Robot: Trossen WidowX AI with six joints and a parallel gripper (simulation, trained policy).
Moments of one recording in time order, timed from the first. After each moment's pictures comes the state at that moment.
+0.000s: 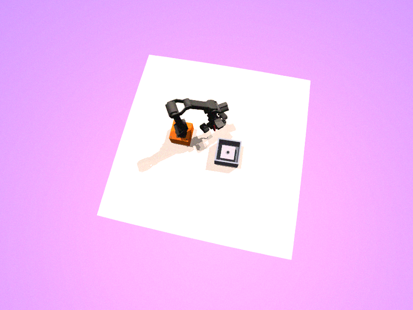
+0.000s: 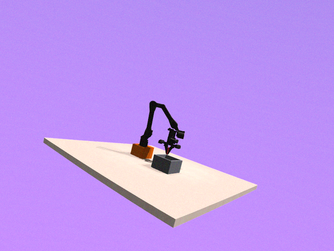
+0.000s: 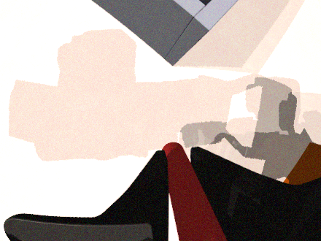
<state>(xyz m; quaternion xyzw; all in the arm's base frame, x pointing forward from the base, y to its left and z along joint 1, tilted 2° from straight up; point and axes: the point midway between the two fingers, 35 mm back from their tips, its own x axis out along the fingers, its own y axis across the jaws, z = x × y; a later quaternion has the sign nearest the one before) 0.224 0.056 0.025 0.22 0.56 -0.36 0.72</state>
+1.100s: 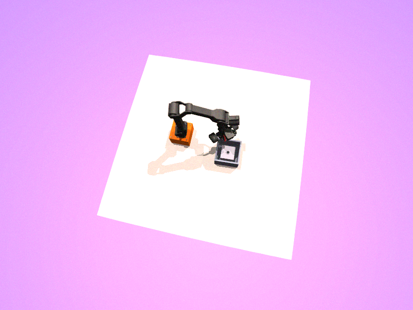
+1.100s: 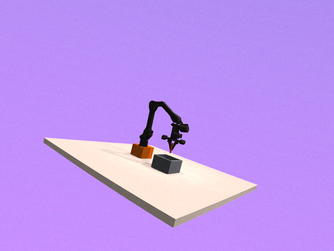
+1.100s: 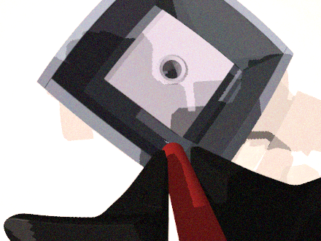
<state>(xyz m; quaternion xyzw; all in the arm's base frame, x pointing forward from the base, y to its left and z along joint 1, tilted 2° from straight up) 0.295 -0.029 0.085 0.25 0.52 -0.38 0.73</state>
